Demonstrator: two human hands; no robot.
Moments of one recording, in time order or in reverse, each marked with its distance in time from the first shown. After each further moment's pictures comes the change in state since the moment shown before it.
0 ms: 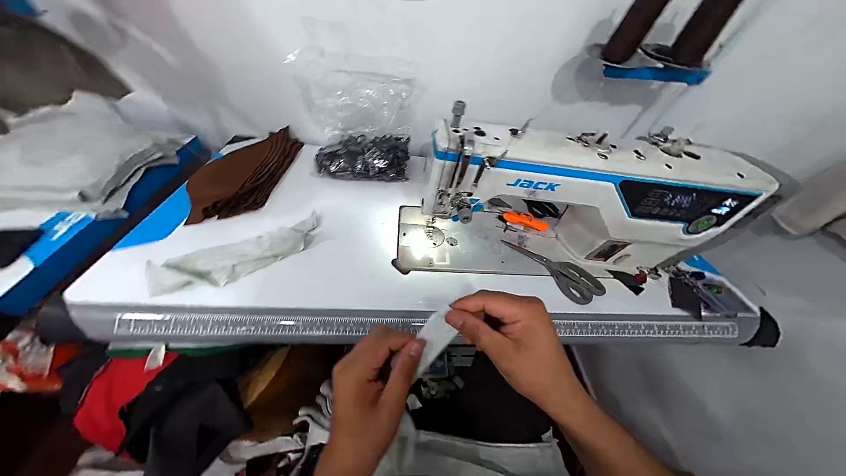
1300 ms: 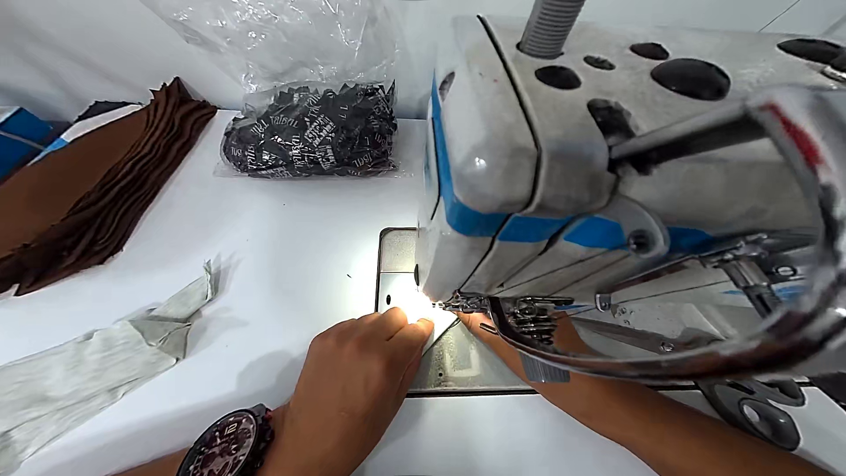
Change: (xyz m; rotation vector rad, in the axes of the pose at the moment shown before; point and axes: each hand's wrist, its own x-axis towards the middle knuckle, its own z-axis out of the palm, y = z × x) left_hand 0.151 -0.149 0.041 0.846 -0.483 0.252; right_hand 0.131 0.176 -0.002 -0.725 -0.216 0.420
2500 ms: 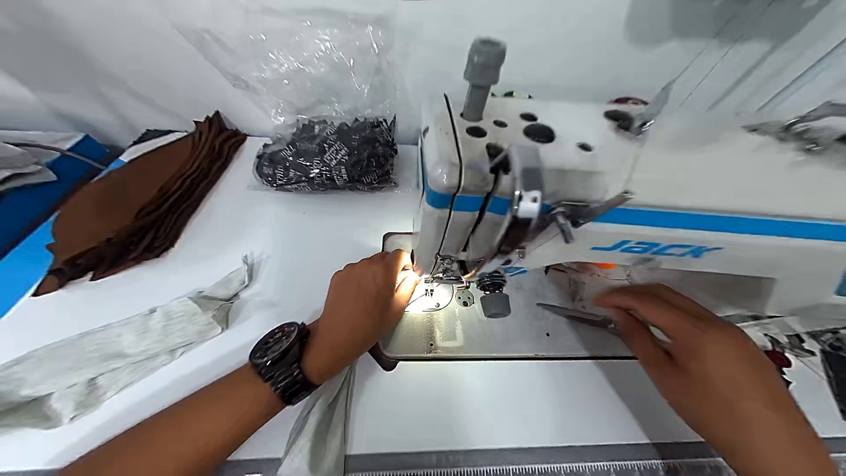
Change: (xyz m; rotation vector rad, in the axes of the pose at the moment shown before) left_hand 0.043 -0.006 -0.014 -0.050 -0.111 -0.255; right_hand -0.090 0.098 -0.099 -0.207 0.303 -0.137
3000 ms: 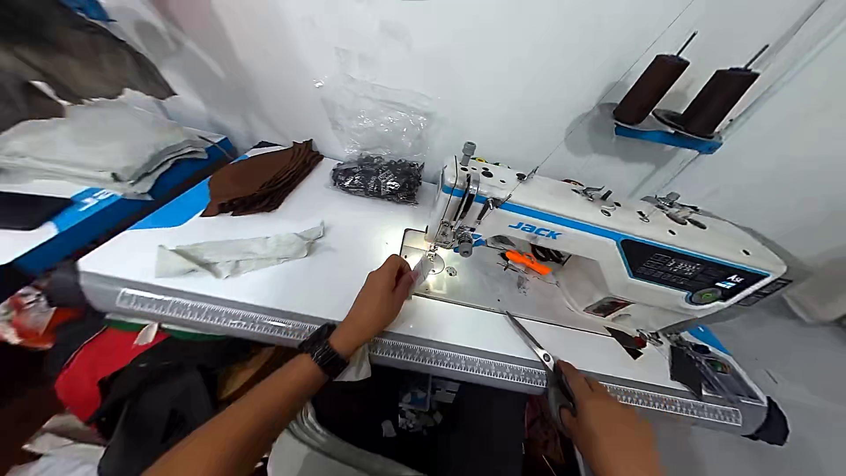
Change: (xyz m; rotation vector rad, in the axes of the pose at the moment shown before) left_hand -0.104 0.043 -0.030 -0.586 0.068 -0.197; right_hand -0.144 -0.048 -0.038 -0.168 -0.302 0.288
